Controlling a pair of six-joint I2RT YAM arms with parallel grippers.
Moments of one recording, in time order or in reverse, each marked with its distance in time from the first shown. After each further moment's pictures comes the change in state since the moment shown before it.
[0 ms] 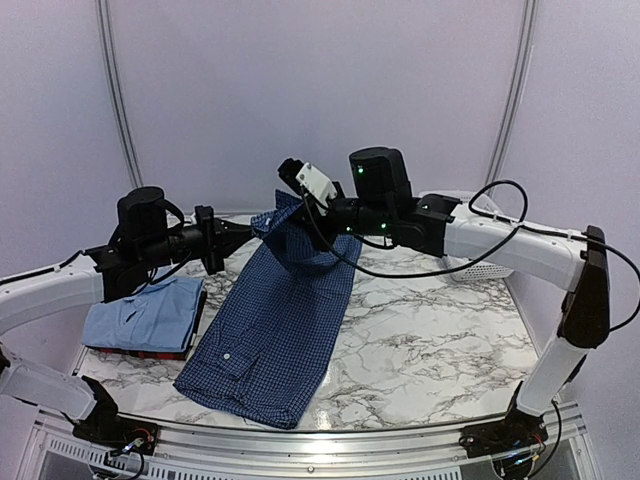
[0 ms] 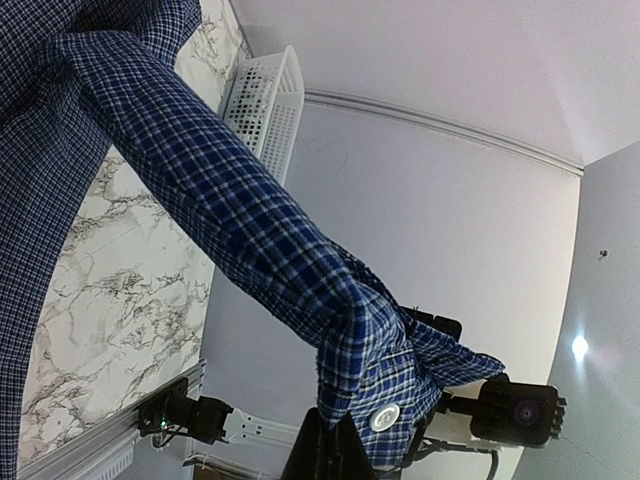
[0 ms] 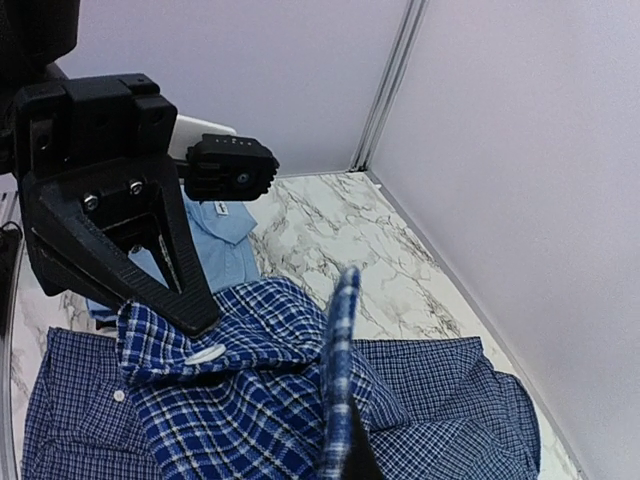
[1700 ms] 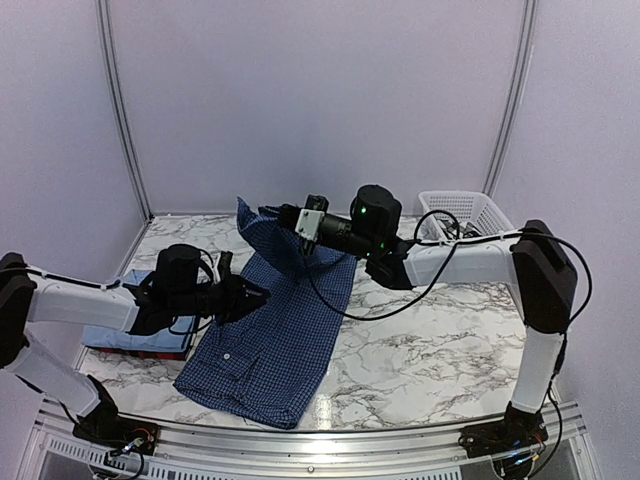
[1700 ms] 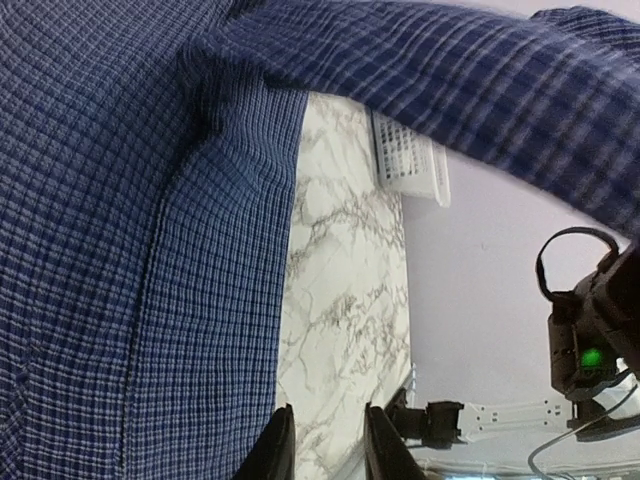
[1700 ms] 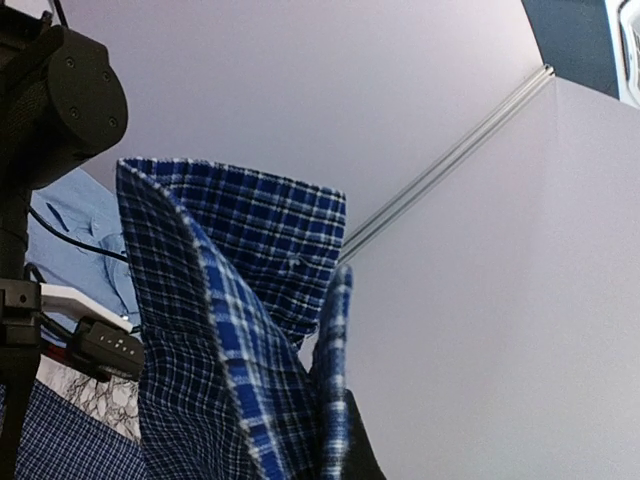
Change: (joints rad) left arm -0.075 0.203 -0.253 0.173 -0.053 0.506; right arm -0.061 0.194 -0.208 0.834 -0.217 -0.524
